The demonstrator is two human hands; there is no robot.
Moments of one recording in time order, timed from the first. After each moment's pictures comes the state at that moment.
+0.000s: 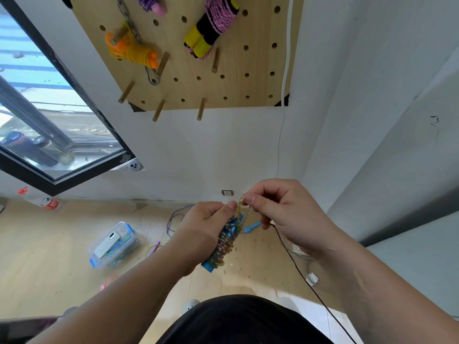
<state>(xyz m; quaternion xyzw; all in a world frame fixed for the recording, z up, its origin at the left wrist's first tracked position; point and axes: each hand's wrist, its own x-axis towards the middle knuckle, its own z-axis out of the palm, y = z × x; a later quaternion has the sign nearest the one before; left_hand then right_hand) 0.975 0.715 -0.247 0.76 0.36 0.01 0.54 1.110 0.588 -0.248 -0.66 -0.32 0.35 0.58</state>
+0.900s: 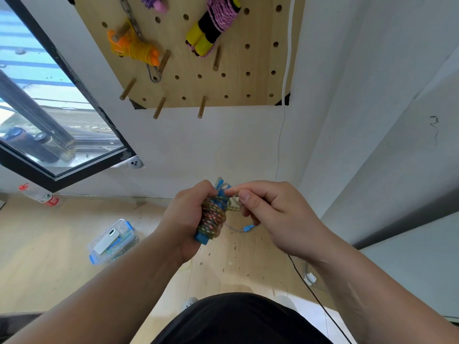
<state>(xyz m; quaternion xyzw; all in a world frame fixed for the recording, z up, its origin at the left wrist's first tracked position) 0.986 0.723 -0.238 0.50 0.44 0.12 0.74 1.095 0.587 -0.235 -0.69 -0.42 0.28 0.52</state>
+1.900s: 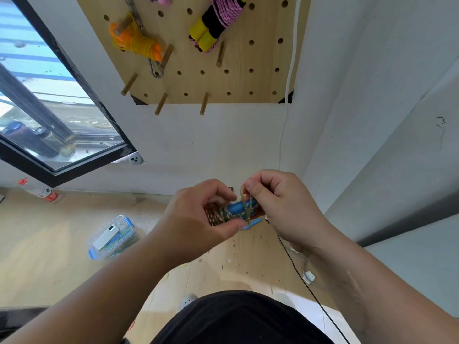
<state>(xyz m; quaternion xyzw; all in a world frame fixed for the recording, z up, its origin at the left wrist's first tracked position) 0.959 0.727 -0.231 0.88 0.21 0.14 0.41 1.097 0.600 -0.235 -0.70 -0.31 0.31 0.56</state>
